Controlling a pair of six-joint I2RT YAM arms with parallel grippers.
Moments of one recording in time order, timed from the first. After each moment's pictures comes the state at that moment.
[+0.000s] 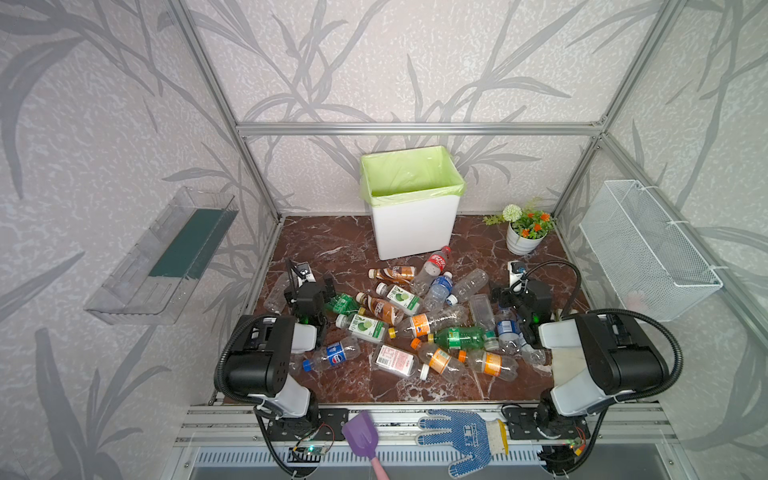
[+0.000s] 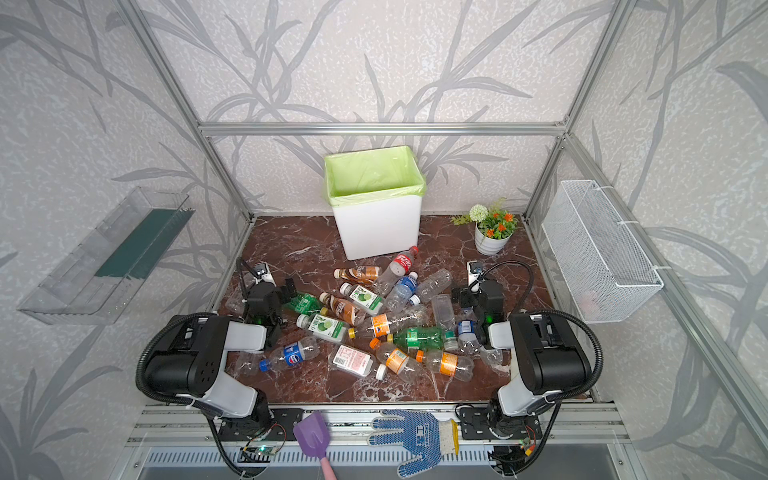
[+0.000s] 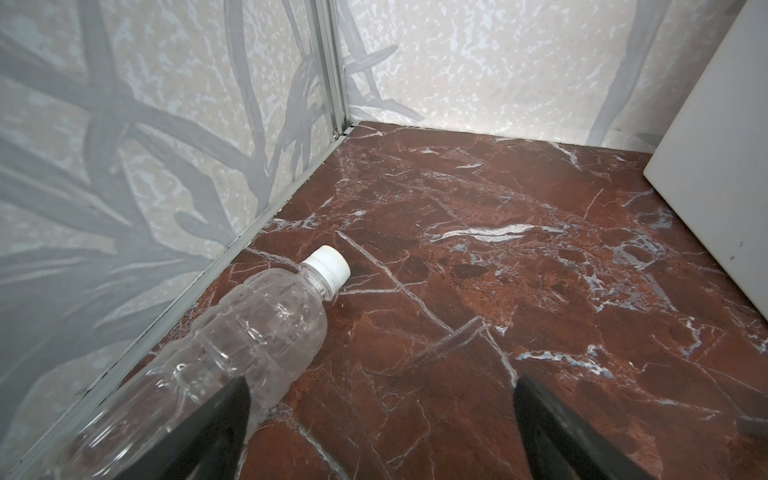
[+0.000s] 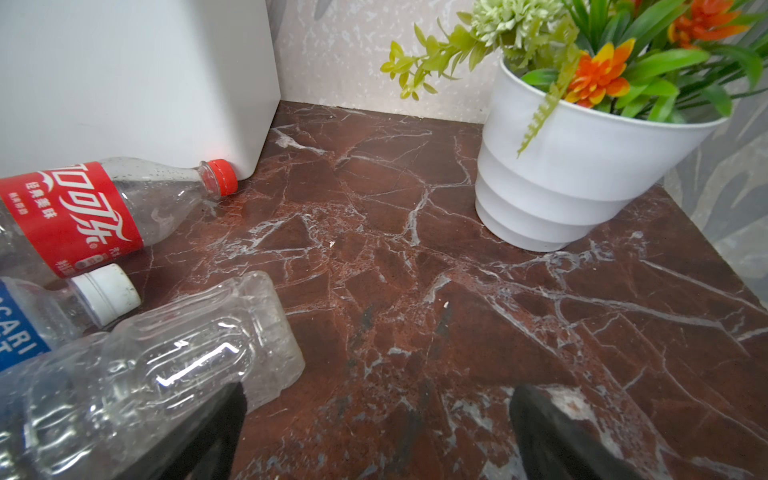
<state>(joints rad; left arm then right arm) -0.02 1.57 0.35 0.89 -0.41 -0.07 0.07 1.58 0.36 0.86 -0.05 -0.06</state>
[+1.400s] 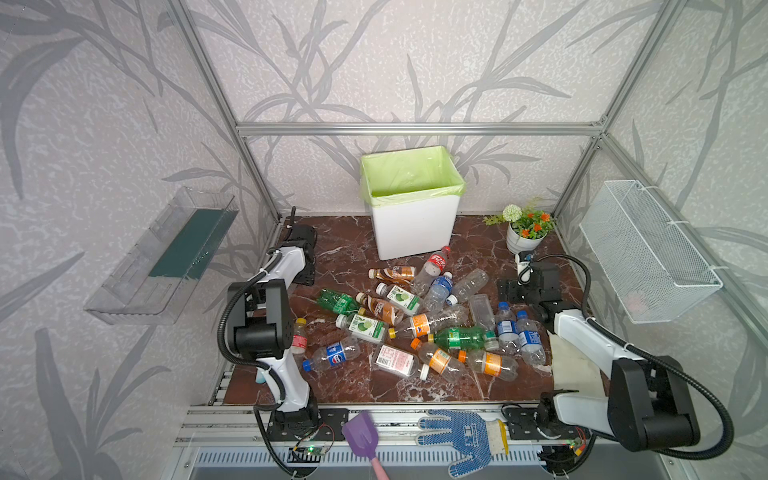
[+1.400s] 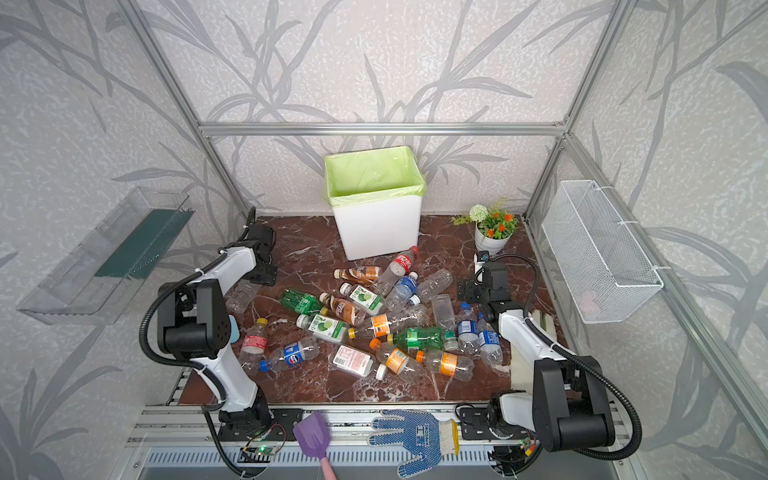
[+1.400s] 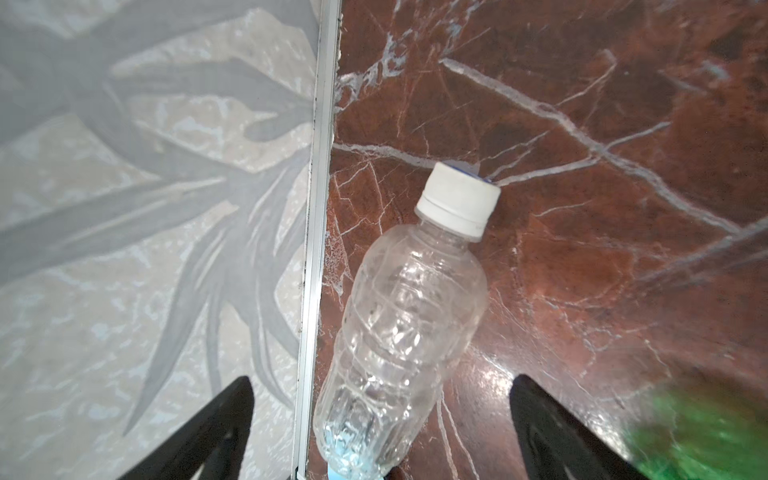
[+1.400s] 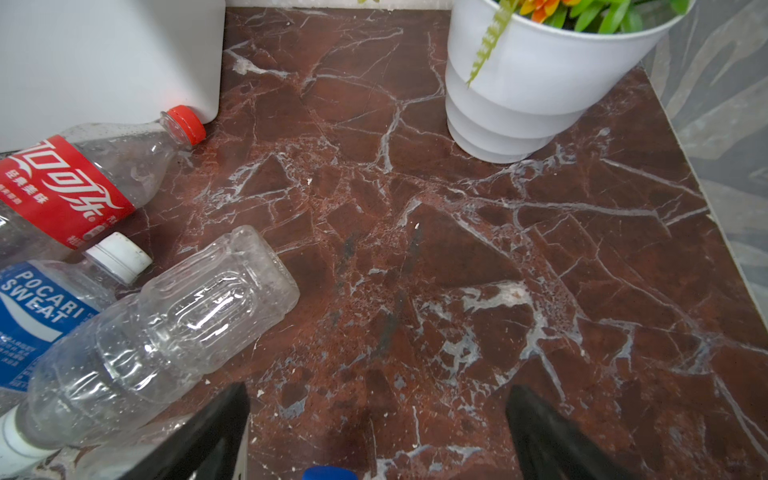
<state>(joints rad) 0.11 1.86 1.34 -0.73 -0.57 0.11 0.07 1.29 0.63 -0.03 0.01 0.03</state>
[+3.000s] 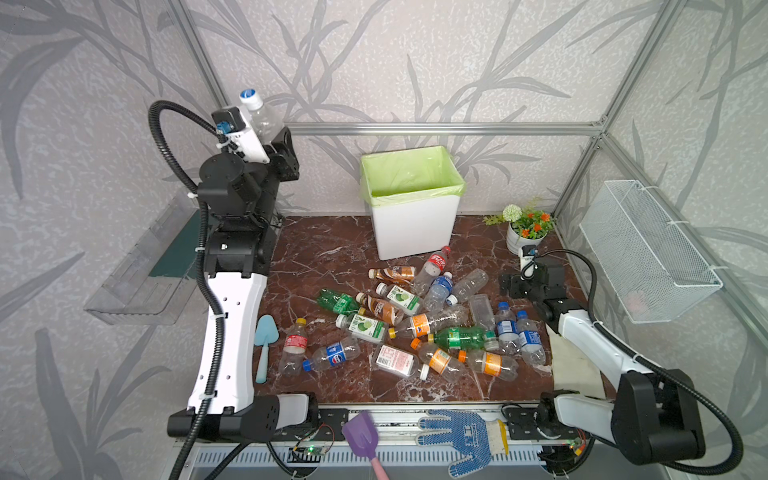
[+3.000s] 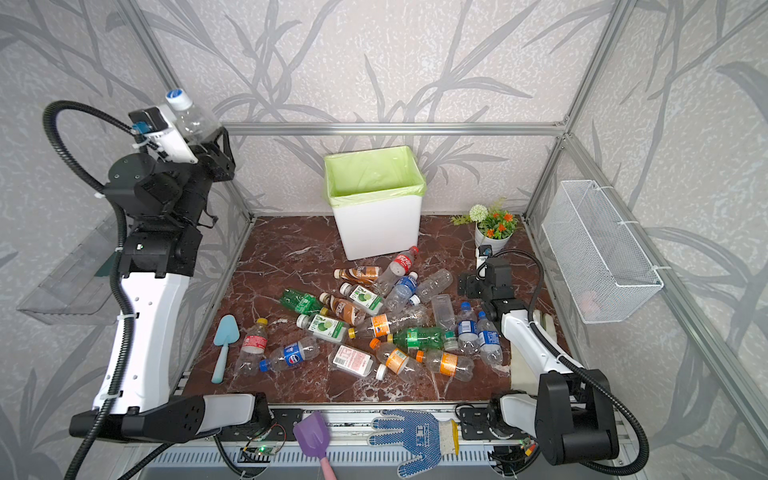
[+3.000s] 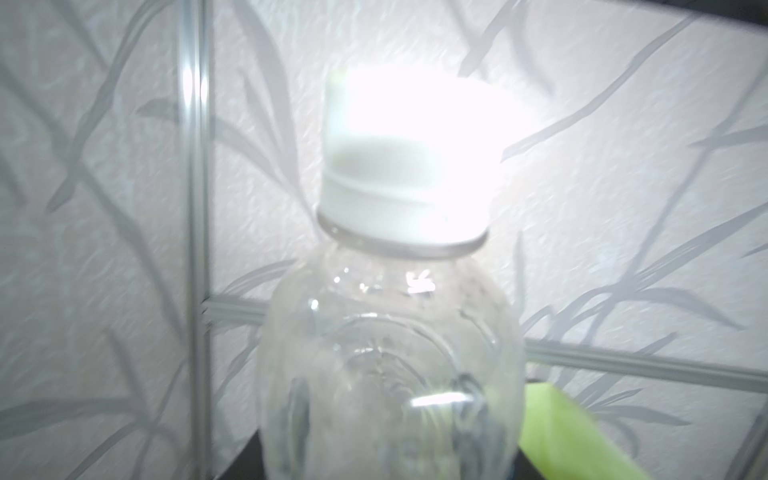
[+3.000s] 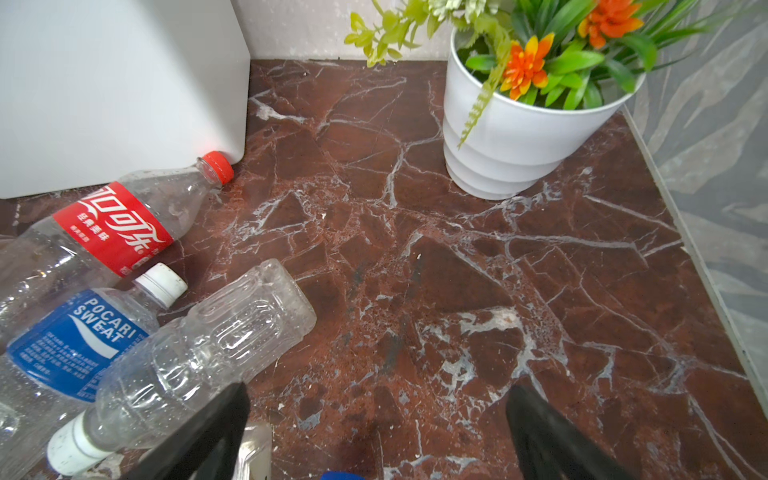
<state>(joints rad) -0.05 1.37 1.84 -0.18 0.00 -0.16 0.07 1.21 0.67 -0.07 -0.01 0.04</state>
